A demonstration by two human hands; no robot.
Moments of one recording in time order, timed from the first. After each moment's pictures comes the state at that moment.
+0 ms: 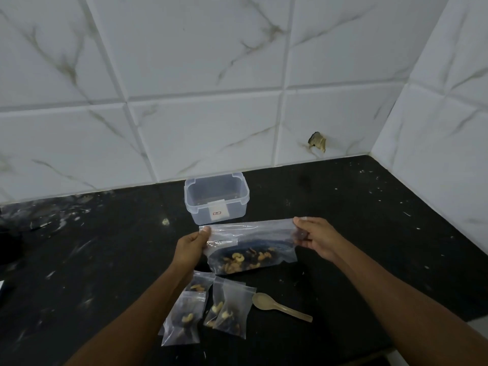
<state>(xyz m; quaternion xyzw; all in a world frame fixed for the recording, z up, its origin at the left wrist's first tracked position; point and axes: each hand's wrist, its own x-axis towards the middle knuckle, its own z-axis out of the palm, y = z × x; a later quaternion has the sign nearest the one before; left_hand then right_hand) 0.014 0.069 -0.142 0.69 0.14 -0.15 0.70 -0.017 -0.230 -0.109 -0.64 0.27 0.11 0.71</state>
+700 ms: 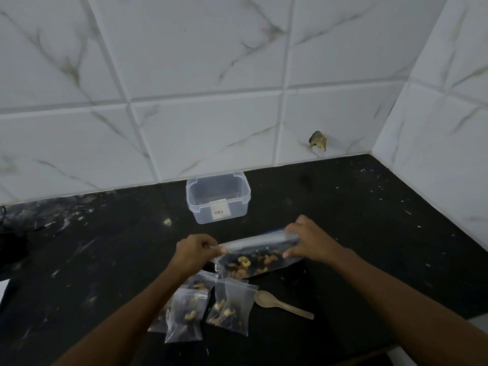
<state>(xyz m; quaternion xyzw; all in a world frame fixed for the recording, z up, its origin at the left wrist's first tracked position) 0.014 0.082 -0.137 0.90 -0.07 -0.18 0.39 -0.022 -0.226 -0.119 -0.97 -0.05 0.12 0.19</state>
